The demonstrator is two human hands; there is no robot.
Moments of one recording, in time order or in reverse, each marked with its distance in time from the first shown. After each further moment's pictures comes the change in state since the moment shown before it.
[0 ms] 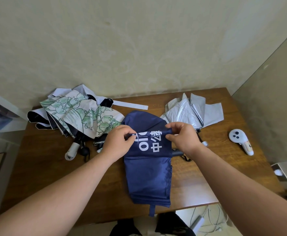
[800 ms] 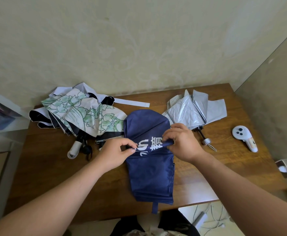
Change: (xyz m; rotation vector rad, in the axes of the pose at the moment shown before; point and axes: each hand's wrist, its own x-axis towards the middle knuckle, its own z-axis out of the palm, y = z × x) left_hand -0.036 -0.012 -0.016 -0.115 -0.240 -0.092; right_hand -0.005 0.029 -0.001 -0.635 -0.093 -0.633
